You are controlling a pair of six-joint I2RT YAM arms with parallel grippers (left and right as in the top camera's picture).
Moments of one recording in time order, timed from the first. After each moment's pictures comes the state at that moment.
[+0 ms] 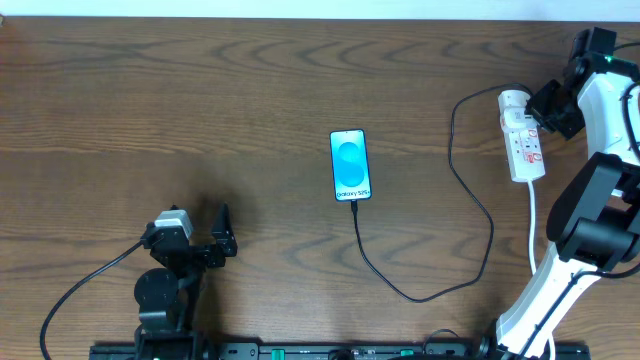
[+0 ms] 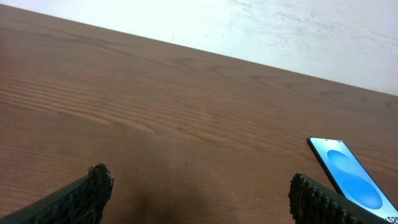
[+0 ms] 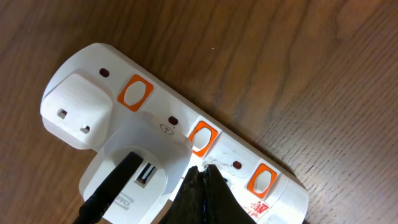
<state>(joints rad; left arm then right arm) 0.03 0.13 0.03 -0.12 0.10 -0.22 -0.30 2.19 1.86 -0.99 0.08 0.59</state>
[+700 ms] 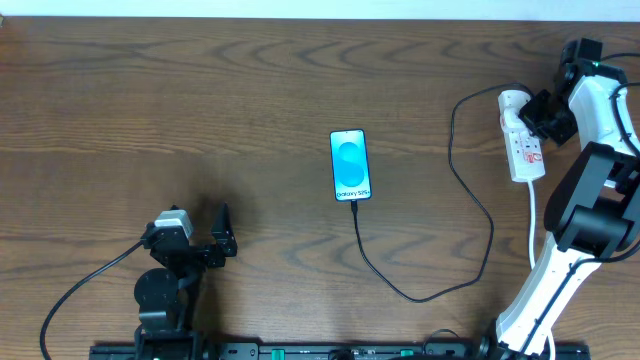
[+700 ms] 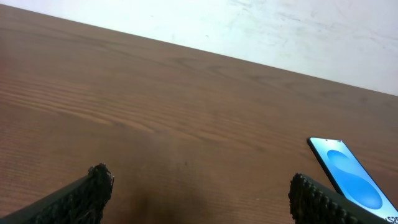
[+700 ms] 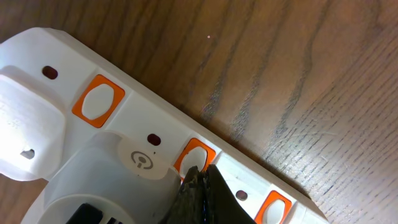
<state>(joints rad) 0.03 0.13 0.03 -0.12 0.10 -0.22 -0.30 2.27 1.85 -0.98 0.09 0.58</state>
